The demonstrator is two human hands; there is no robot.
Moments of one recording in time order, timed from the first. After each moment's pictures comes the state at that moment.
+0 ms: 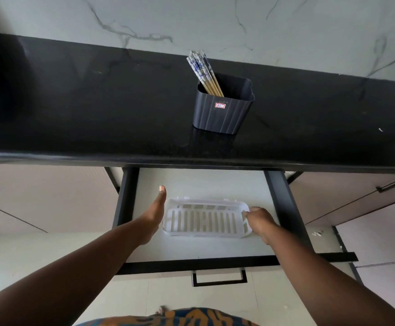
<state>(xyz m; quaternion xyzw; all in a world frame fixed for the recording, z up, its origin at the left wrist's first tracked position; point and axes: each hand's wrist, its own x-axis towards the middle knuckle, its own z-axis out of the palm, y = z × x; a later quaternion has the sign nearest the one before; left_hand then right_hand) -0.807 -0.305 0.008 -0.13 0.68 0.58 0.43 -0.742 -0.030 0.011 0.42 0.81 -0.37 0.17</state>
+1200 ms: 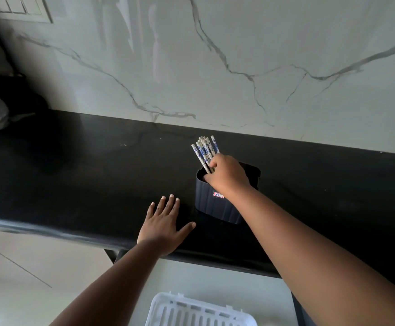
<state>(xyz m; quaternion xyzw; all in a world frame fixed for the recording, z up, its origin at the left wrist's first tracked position) -0.959 -0.250 0.056 0.11 0.99 0.10 -0.01 -1.007 -0.070 0.196 0.01 0.96 -0.25 -0.08</state>
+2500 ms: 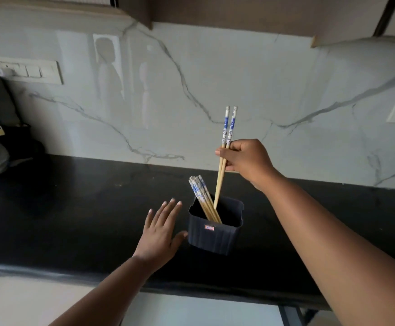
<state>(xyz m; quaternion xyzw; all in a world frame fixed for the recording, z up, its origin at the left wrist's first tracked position) -0.951 -0.254 0.143 0.23 0.93 0.22 -0.20 -0.965 -0.035 0.345 -0.05 0.83 -0.52 -0.18</state>
